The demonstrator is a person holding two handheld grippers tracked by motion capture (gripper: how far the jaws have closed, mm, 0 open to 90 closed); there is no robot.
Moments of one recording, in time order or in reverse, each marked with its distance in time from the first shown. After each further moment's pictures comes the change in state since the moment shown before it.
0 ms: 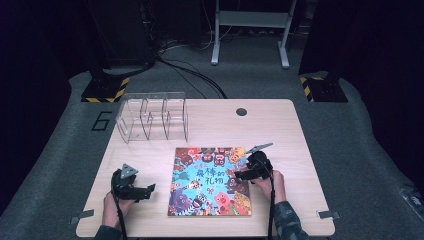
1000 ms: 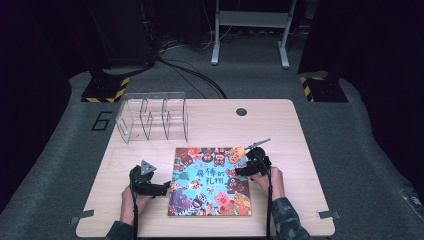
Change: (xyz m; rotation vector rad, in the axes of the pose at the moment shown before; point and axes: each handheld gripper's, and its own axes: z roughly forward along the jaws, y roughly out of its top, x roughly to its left) left arm -0.029 0.015 0.034 0.005 -0.006 0.051; right arm -0.002 0.013 0.002 0.061 -0.030 0.061
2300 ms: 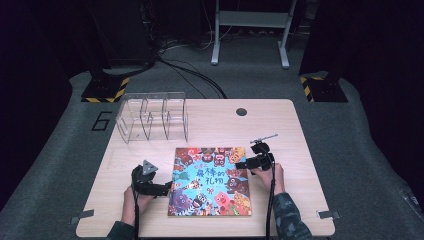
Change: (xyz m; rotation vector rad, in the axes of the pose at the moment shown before) left arm -0.002 0.002 0.001 0.014 -0.019 0.030; right arm -0.023 0.006 0.001 -0.036 0.140 0.152
